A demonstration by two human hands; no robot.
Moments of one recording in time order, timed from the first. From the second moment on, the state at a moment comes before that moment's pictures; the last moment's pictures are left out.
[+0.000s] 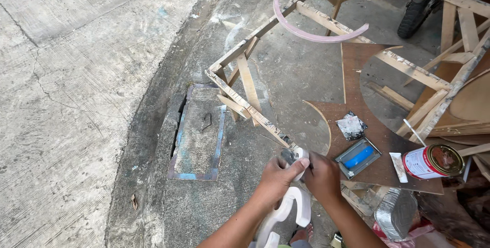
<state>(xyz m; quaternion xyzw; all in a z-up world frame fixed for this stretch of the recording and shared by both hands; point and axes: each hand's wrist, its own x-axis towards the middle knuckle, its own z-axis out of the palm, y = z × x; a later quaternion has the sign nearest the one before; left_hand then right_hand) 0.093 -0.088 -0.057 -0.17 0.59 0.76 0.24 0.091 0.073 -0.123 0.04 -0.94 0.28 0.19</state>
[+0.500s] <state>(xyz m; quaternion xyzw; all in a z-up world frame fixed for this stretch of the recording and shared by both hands) 0.065 0.010 -0.027 -0.21 0.40 0.82 0.34 0.060 0.177 -0.090 0.18 -0.92 0.18 0.31</state>
